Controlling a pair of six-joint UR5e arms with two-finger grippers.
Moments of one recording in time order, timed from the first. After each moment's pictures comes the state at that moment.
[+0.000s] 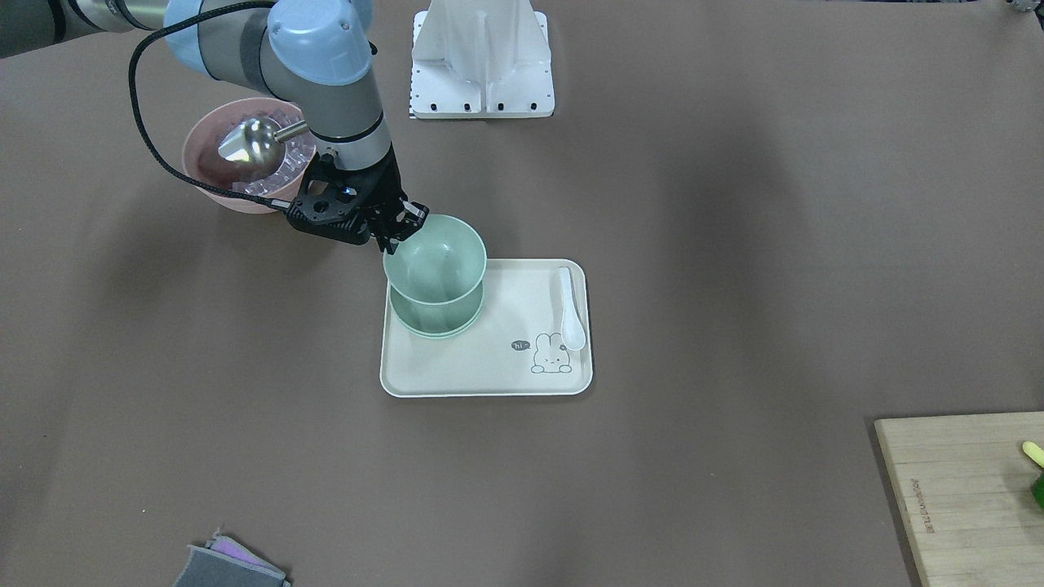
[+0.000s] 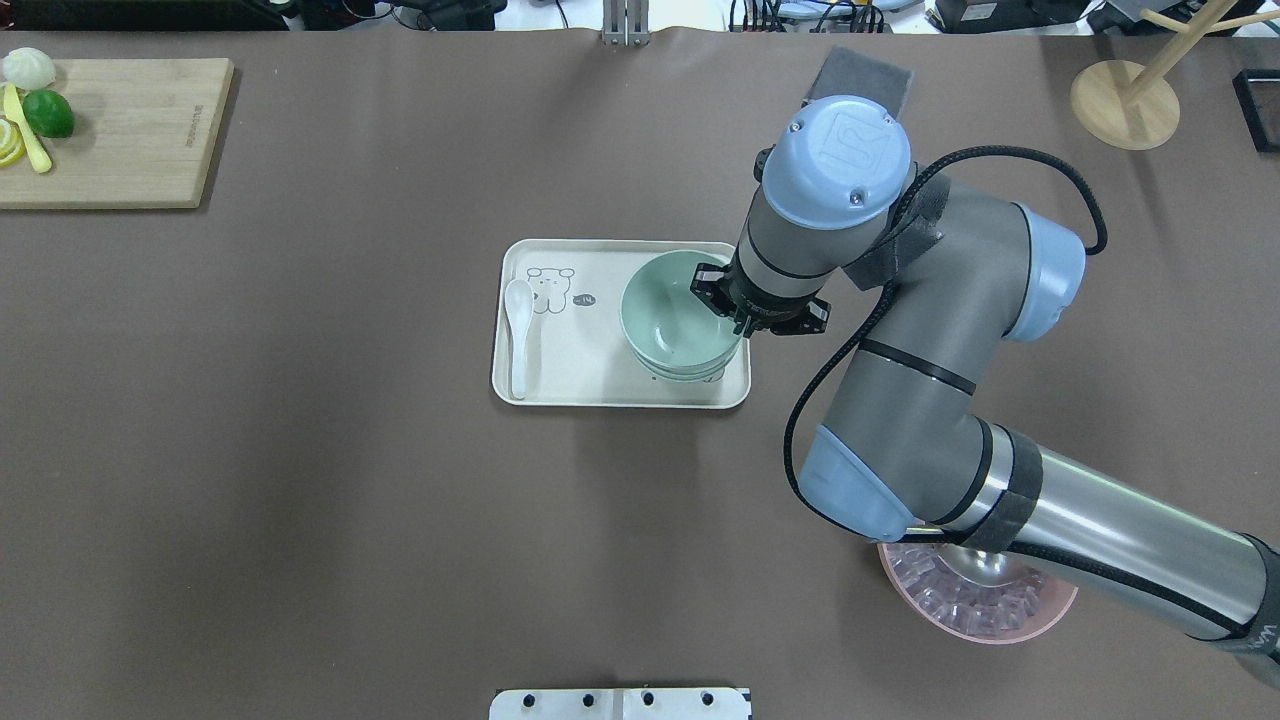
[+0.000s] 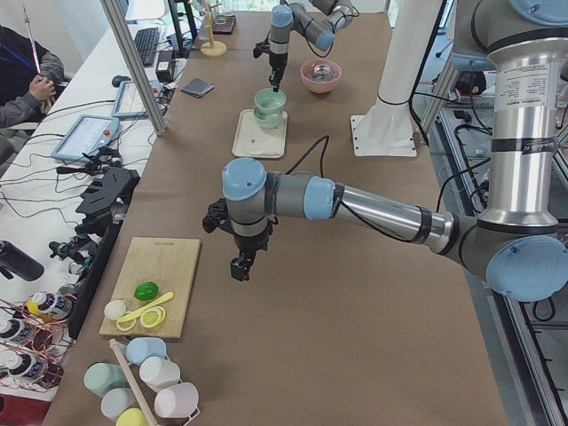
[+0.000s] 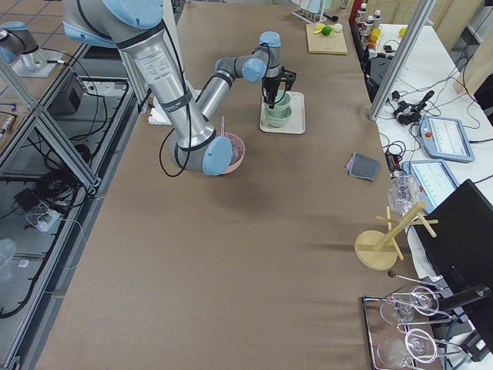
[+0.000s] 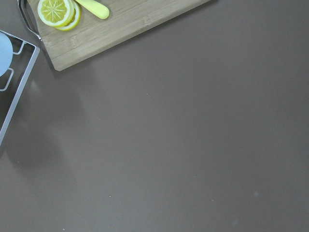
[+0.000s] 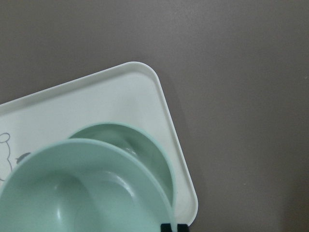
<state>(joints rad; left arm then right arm) -1.55 -1.53 -1.88 -1.37 -2.32 0.36 0.62 -0.92 1.80 -1.70 1.90 1.46</state>
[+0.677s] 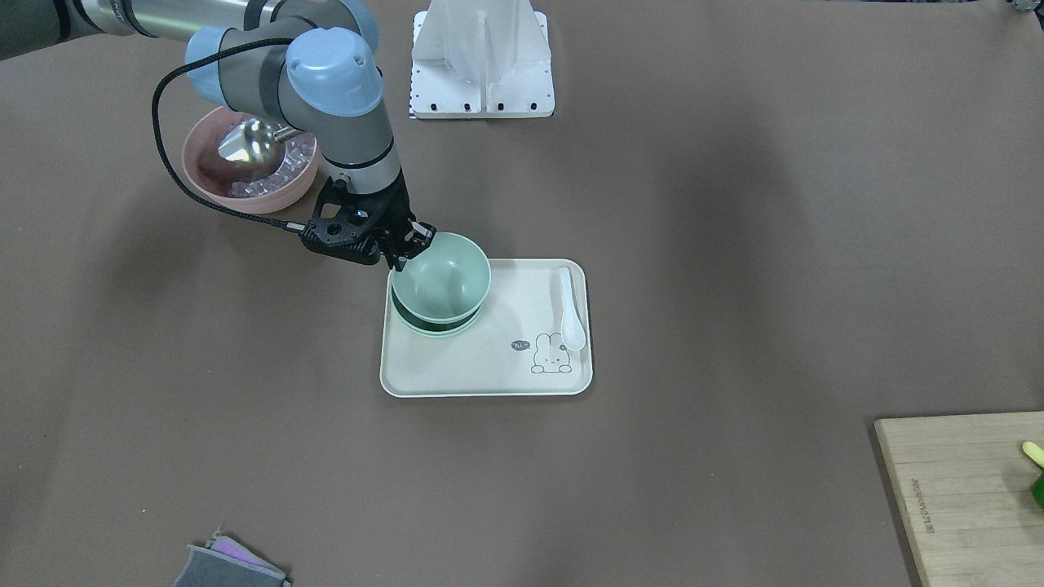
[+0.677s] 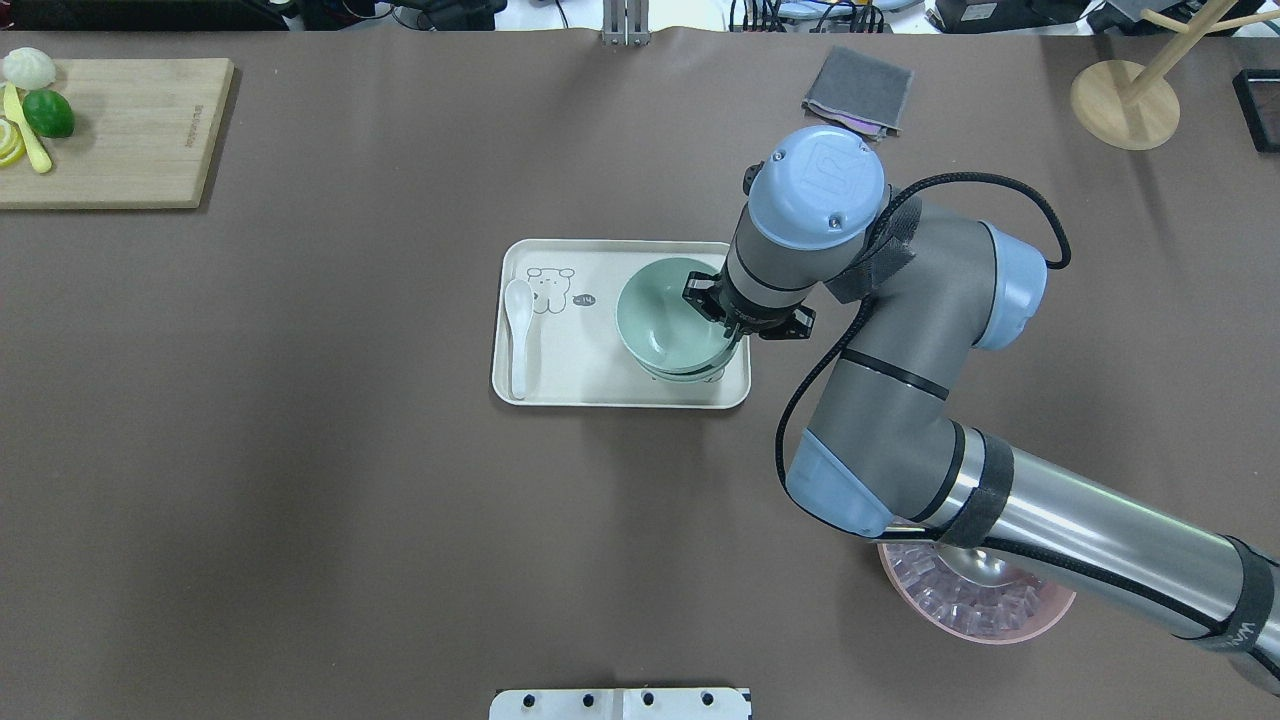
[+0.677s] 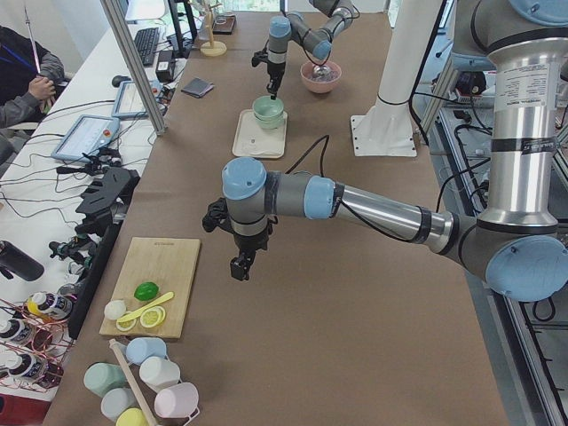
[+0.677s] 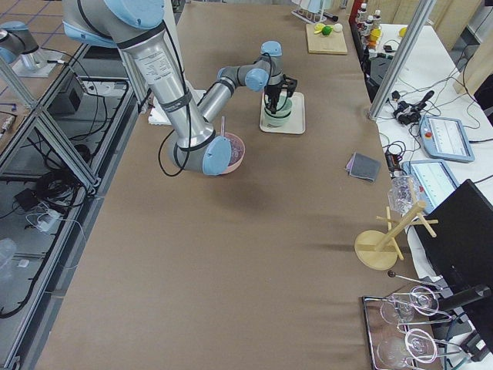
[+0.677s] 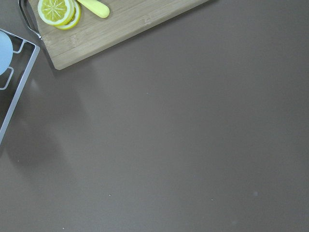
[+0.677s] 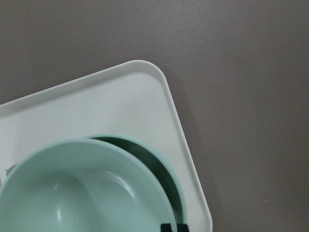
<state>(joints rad) -1.55 -1.53 -1.88 -1.37 -2.32 0.36 0.61 -0.92 1.70 -1.58 1.89 1.48</state>
